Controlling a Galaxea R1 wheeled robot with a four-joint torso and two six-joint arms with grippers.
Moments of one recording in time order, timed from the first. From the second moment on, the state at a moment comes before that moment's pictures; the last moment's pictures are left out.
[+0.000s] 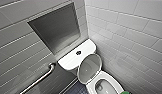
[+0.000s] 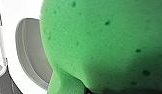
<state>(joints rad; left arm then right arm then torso) 1.35 3.07 -2.72 0.25 0.01 -0.11 -0.88 2.34 -1.93 0.06 -0.02 0.63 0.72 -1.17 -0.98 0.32</state>
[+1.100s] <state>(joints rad) 1.35 3.09 -2.72 0.26 0.01 -0.11 -1.00 2.17 -1.64 0.03 -0.05 0.63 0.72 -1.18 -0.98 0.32</state>
